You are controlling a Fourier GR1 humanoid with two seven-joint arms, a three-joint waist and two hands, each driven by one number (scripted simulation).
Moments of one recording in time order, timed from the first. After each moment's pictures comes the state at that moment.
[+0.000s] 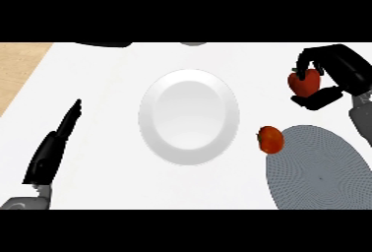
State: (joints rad) left arm -0.04 0.33 -0.03 -1.46 -0.15 0.04 -0.13; right arm -0.68 -0.64 0.24 -1.06 0.50 0.04 -0.27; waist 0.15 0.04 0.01
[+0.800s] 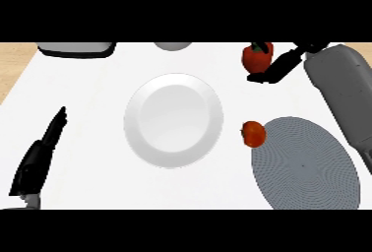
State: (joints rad) left arm 0.03 0.33 0.03 -1.48 -0.14 0.05 -0.11; right arm -1.08 -0.43 0.18 -0.69 0.39 0.22 -0.77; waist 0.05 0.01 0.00
